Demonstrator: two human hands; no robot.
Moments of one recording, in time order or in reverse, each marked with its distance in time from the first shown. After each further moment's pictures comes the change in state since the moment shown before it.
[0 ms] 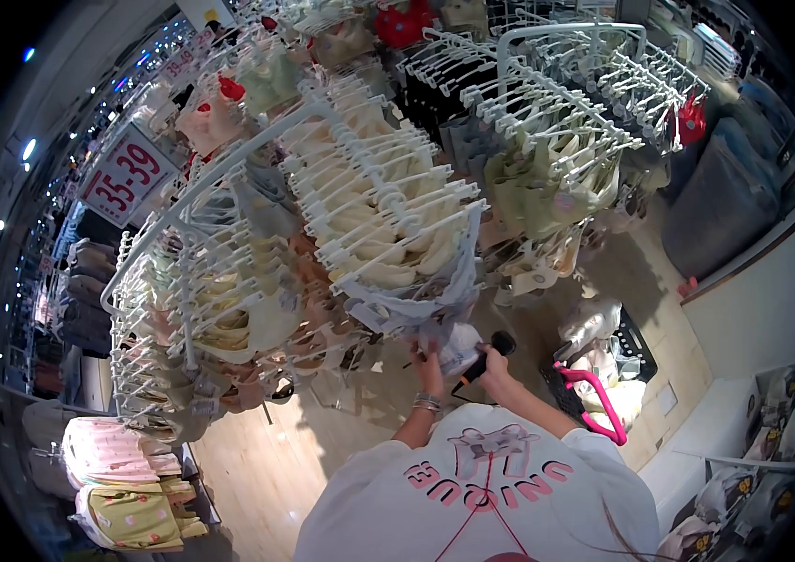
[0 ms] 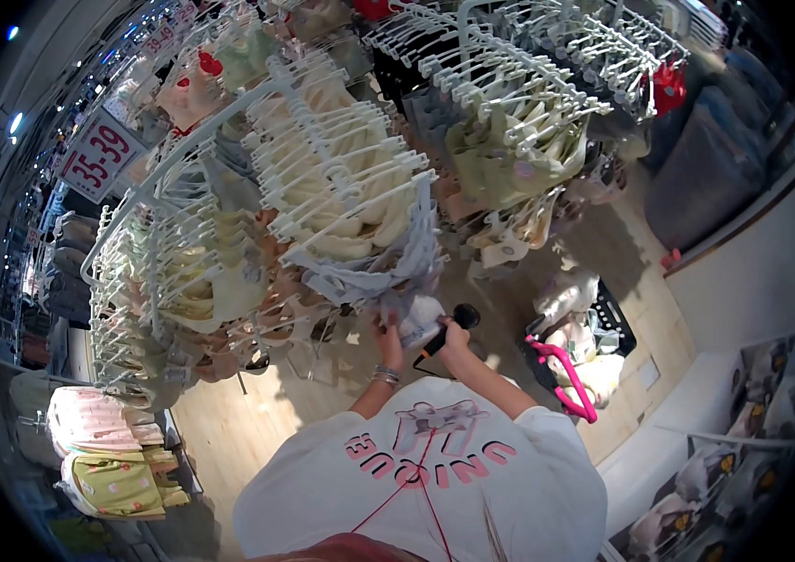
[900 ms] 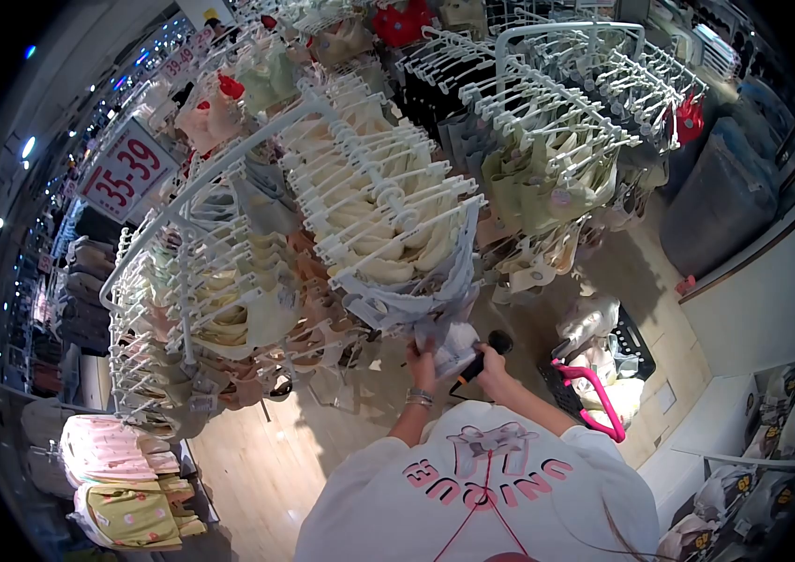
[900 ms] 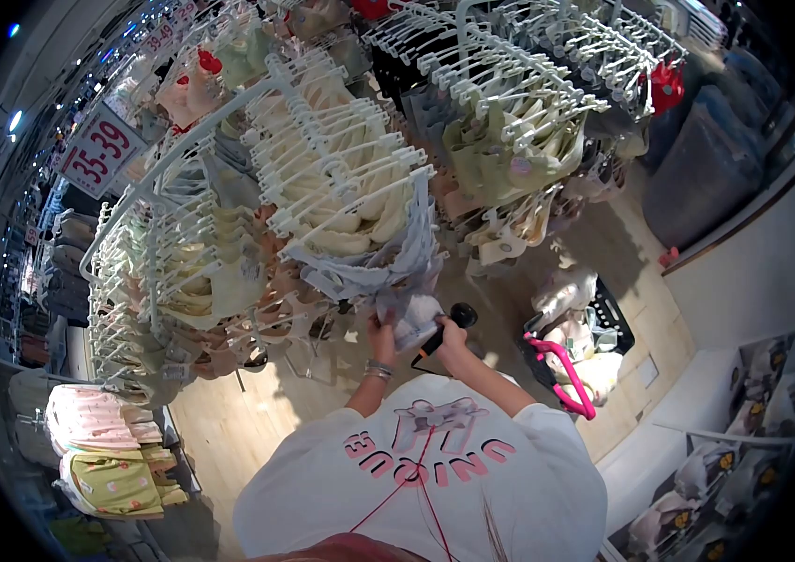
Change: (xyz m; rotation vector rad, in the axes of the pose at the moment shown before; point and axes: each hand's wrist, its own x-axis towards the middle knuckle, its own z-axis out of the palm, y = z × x) left_hand 0.017 -0.007 -0.011 0.043 -0.047 0.085; right_hand -0.001 0.004 -0.005 -0.035 0.003 -0.004
